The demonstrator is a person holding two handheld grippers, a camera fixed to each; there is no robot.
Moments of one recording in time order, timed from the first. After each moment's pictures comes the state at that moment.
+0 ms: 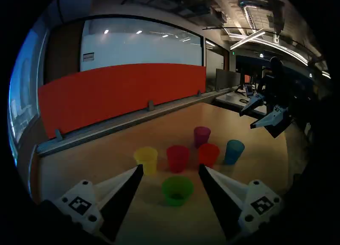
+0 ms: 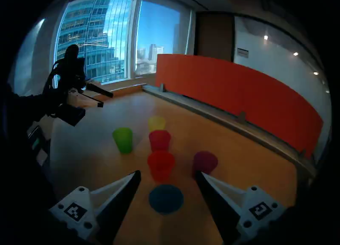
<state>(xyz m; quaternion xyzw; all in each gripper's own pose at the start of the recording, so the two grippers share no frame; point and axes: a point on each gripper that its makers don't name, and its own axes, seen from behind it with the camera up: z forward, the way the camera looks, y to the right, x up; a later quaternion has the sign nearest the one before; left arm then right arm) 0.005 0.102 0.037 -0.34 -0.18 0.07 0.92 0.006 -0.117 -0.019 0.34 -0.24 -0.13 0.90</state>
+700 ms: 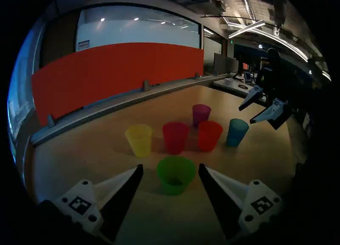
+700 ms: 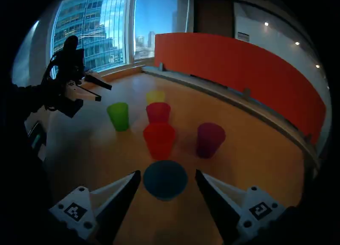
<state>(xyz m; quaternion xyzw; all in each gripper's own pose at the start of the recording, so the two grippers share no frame) -0.064 0.112 0.035 -0.35 -0.24 0.08 0.90 -0.066 -0.104 -0.026 0.34 -0.30 -0.13 0.88</state>
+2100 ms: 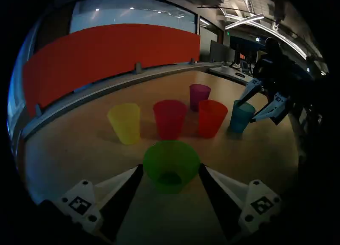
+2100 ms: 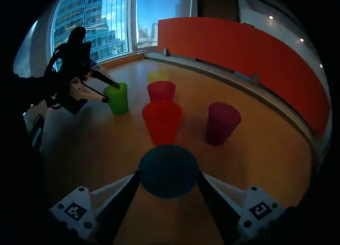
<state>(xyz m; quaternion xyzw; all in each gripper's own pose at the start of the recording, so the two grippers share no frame) -0.131 0.140 0.047 -0.37 -0.27 0.09 0.88 -0.122 -0.112 -0.022 0.35 -0.33 -0.14 0.86</state>
